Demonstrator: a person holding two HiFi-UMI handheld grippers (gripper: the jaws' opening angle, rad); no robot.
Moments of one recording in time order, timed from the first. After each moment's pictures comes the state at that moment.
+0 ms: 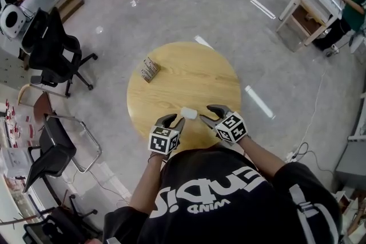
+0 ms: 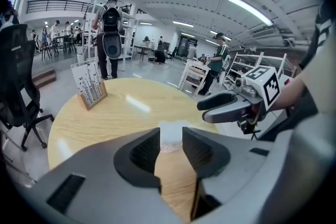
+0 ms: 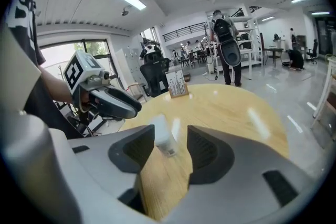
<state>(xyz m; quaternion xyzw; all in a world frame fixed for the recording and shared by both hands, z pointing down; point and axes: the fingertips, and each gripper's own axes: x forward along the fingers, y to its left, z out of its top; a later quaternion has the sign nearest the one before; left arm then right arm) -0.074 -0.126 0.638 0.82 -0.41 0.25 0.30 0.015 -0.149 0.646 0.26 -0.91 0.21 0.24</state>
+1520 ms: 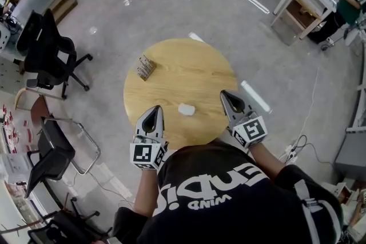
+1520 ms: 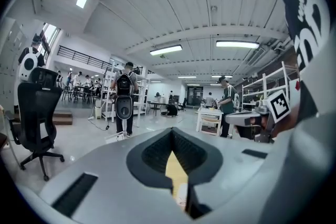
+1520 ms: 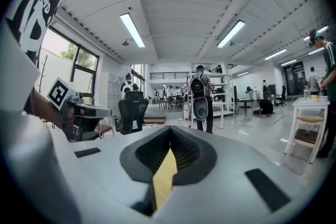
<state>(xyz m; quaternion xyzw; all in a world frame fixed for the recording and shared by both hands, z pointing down) -0.134 -0.136 0.487 0.83 -0.55 0.03 0.09 0.071 -0.178 0.482 0.43 -0.90 0.02 0.06</state>
